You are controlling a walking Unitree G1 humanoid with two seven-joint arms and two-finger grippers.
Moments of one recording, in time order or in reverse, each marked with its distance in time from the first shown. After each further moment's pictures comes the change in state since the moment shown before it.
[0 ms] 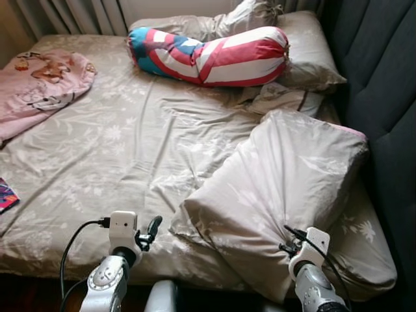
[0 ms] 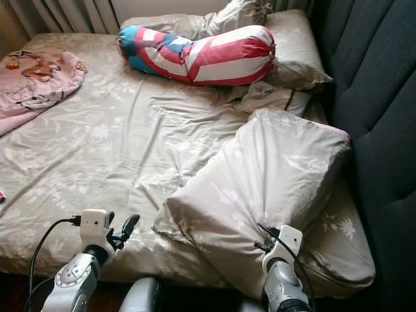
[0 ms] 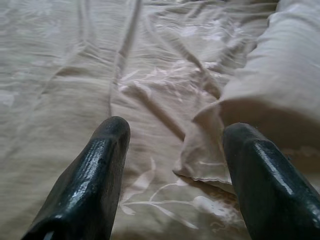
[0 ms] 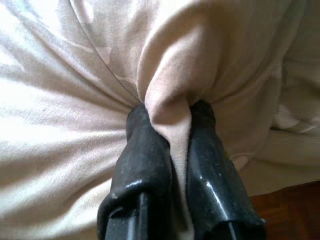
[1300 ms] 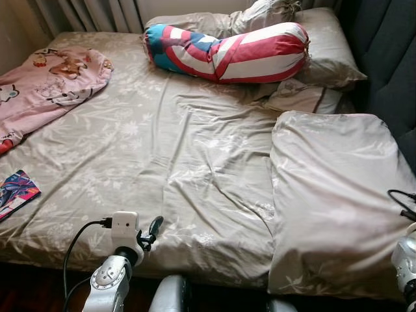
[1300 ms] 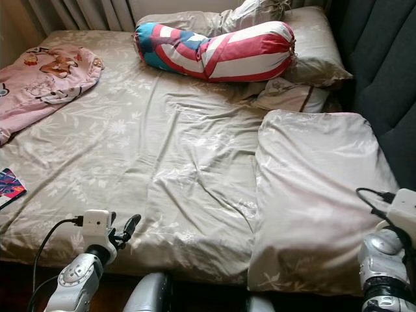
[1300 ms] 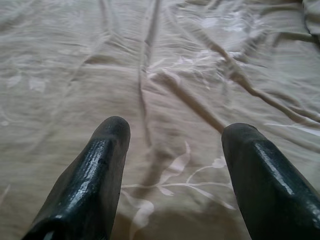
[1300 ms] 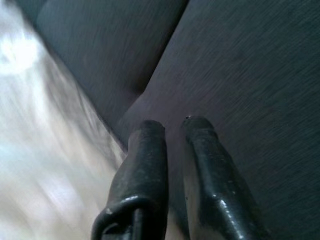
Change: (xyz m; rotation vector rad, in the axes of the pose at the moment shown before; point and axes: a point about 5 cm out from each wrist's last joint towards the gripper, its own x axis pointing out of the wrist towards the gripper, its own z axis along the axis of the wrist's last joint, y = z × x) left arm 0.001 0.000 -0.008 -0.007 0.013 0.003; right arm -0.033 -0.134 0.161 -0.137 -0.519 -0.696
